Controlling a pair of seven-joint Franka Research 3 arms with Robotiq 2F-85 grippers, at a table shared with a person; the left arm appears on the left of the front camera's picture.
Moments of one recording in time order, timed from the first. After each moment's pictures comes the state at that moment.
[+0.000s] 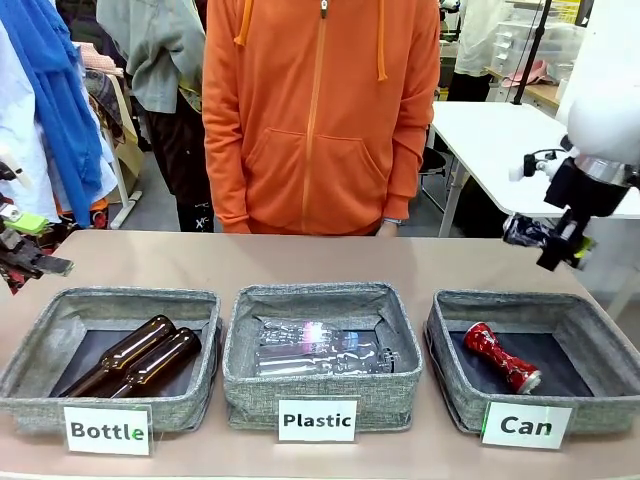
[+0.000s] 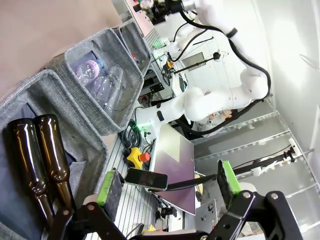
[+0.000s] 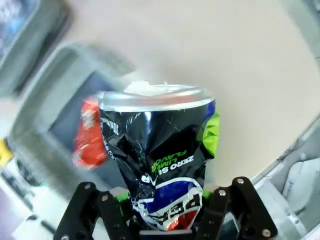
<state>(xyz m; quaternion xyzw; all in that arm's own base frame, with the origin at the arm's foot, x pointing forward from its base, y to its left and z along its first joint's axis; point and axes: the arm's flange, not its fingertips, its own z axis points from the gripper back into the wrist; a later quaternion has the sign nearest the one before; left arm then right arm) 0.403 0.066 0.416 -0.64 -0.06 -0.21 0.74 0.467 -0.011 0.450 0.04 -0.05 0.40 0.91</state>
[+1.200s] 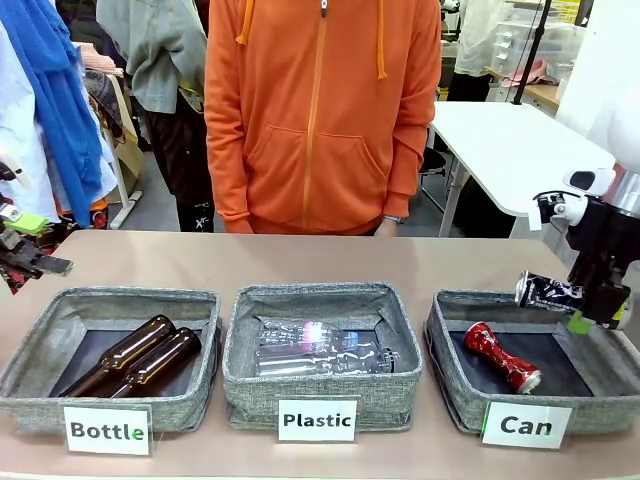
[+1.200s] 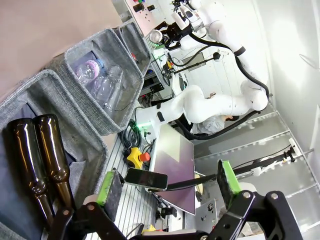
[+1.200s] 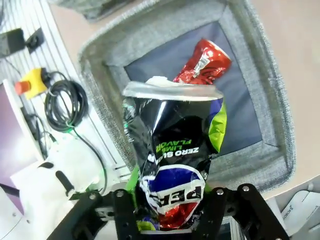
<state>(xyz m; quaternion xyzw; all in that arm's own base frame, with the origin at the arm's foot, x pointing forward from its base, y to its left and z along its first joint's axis) 0.403 0.066 0.416 -0.64 -0.06 -0.21 0.74 0.385 0.003 0.441 0.10 0.02 0.52 0.85</state>
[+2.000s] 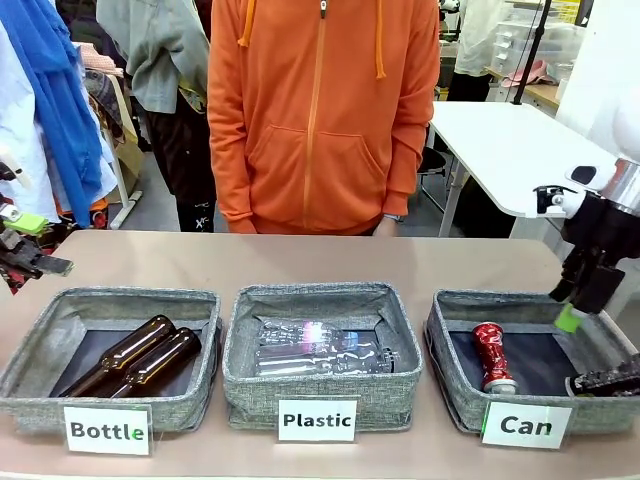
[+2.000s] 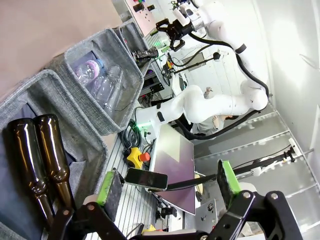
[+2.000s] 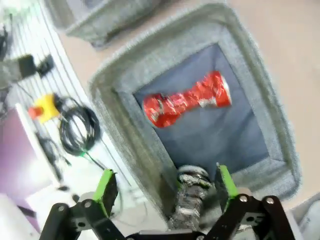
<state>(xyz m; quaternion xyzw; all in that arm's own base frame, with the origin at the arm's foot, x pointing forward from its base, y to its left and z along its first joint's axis) 0.403 0.066 0.416 -0.64 -0.05 -0.21 0.74 0.388 0.006 0.442 0.16 -0.01 0.47 0.87</state>
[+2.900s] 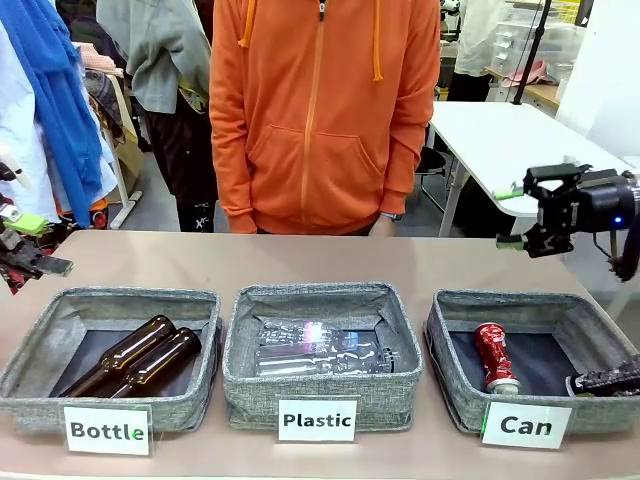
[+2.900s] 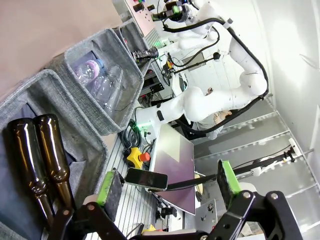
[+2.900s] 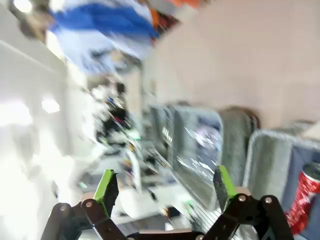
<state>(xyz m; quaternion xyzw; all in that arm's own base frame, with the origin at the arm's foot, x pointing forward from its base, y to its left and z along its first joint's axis) 0.403 0.066 0.416 -0.64 -0.06 -0.21 0.74 0.448 -0.034 0.424 0.60 -0.09 -0.09 0.79</state>
